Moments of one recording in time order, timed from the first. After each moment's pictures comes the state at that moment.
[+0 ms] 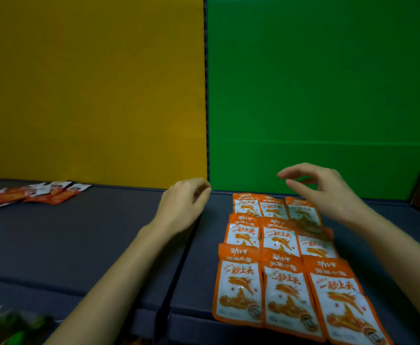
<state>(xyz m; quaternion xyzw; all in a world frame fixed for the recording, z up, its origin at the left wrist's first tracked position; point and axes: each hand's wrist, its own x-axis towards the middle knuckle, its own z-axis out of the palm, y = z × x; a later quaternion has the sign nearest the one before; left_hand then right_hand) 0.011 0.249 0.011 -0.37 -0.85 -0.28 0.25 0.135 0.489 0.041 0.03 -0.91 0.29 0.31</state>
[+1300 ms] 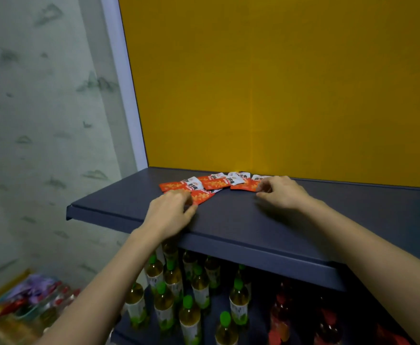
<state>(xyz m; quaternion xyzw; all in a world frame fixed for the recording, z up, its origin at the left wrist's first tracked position) -0.128 -0.260 -0.004 -0.20 -0.96 -0.07 0.20 -0.123 -0.005 0.005 -0.02 -0.98 0.18 0.11</state>
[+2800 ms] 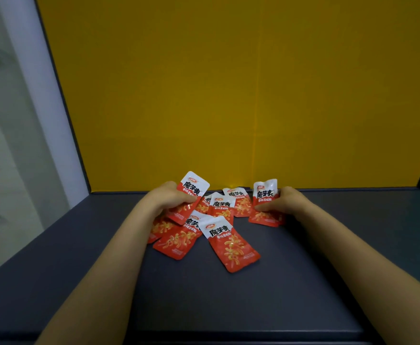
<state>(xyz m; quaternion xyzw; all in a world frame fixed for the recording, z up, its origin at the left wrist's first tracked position) -0.386 -0.252 0.022 -0.22 -0.88 -0.39 -0.18 -0.264 -0.026 -0.010 -0.36 -0.86 0.36 0.09</state>
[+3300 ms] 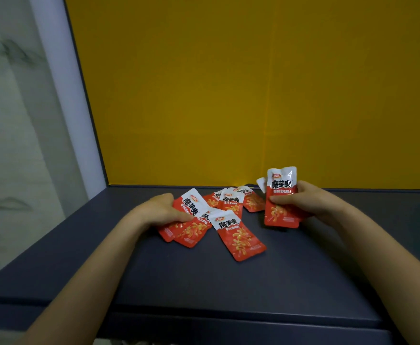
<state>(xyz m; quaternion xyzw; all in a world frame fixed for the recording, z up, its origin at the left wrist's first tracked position) -0.358 -0.302 0.013 -0.22 -0.94 -0.22 -0.15 -0.219 -0.050 0.016 -0.21 -0.82 0.52 0.09</state>
